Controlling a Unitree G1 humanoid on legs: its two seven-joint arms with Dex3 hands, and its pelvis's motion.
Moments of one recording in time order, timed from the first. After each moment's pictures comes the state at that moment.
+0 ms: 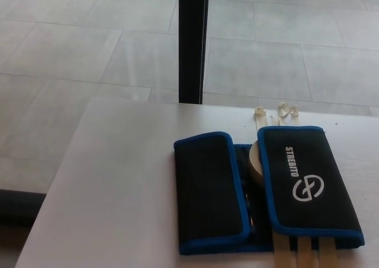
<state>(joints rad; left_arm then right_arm) -0.10 0.59 0.41 1.25 -0.03 -0.05 0.01 -0.14 -0.53 -1.14 0.56 0.29 0.24 -0.30</state>
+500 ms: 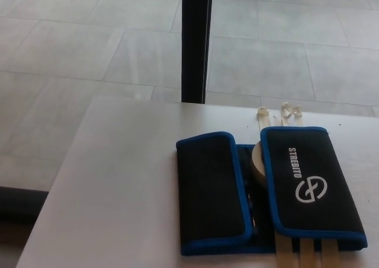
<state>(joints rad) -0.11 0.60 0.41 1.26 -0.05 -0.05 0.02 -0.19 -0.47 -0.80 0.05 0.30 0.28 -0.28</state>
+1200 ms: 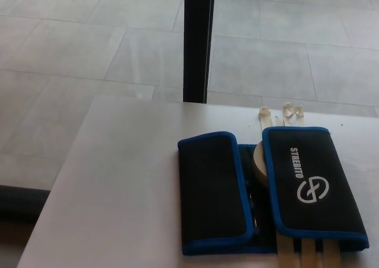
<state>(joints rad) -0.12 0.60 0.41 1.27 -0.05 -0.05 0.02 0.00 -0.48 -0.09 -0.24 0.10 0.19 -0.15</state>
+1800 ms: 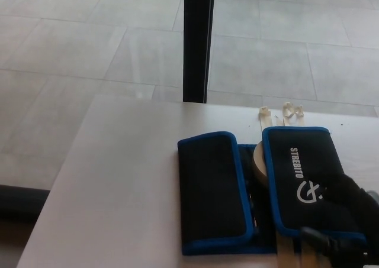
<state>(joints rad) -0.14 0.60 0.41 1.27 -0.05 -0.05 0.02 -0.01 -0.62 0.27 -0.11 -0.14 0.06 -0.11</state>
